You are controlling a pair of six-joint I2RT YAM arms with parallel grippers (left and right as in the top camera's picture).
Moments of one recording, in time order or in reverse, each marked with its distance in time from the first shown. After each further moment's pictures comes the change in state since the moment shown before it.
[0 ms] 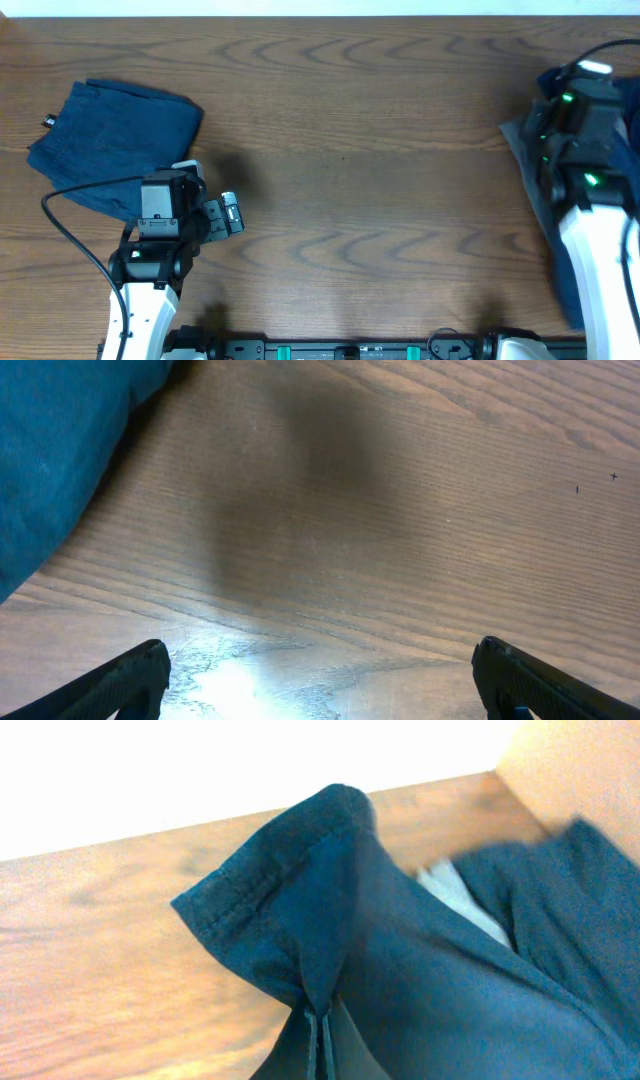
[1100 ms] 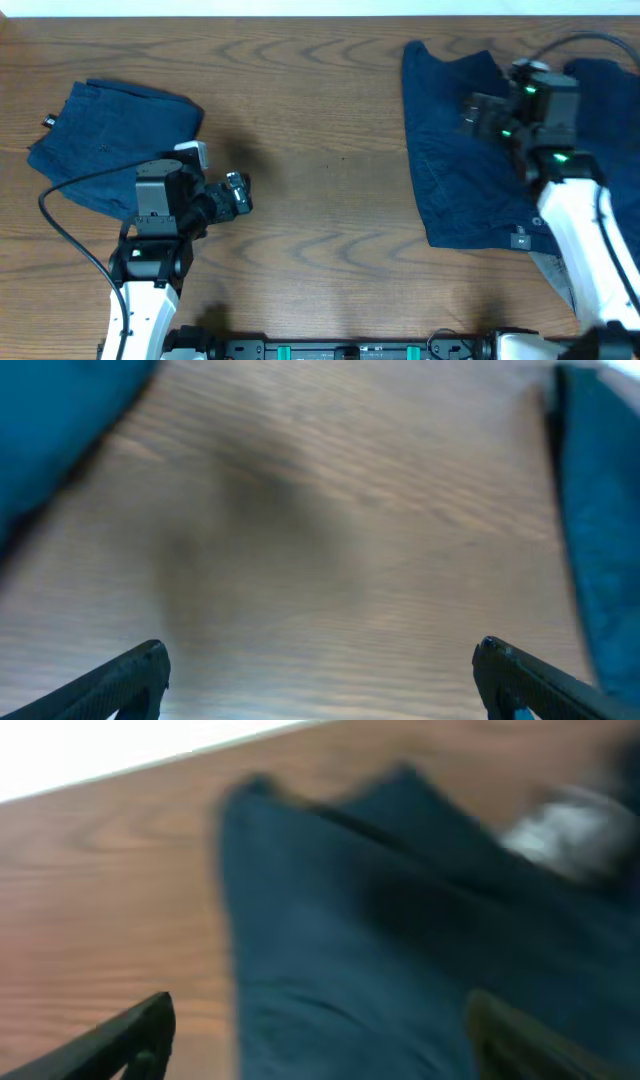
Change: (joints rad) left arm -0.010 0.011 0.001 0.212 0.177 -0.080; right arm 0.045 0.178 -0.017 -0.002 -0.256 0.130
